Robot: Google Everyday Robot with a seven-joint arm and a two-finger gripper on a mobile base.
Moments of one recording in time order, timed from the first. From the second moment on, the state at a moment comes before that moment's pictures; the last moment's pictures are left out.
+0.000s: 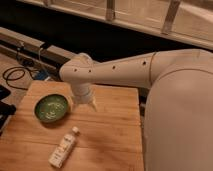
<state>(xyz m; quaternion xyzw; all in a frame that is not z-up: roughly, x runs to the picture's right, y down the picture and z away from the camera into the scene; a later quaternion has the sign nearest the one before) -0.103 0.101 0.704 -0.26 0.23 0.64 0.68</state>
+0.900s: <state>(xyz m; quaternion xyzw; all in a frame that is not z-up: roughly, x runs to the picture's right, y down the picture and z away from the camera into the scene) -0.108 0.093 0.709 -0.26 0.22 0.65 0.68</state>
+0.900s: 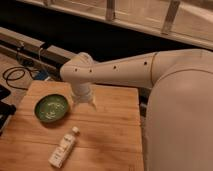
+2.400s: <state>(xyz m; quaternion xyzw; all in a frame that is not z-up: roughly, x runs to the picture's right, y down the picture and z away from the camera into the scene) -0.198 0.200 0.716 -0.30 0.20 0.58 0.73</state>
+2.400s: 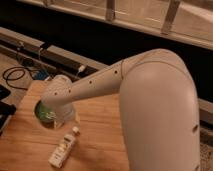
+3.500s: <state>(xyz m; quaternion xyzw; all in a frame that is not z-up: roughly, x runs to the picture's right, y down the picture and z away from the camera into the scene) -0.237 0.286 0.759 -0.36 0.24 0.52 0.73</state>
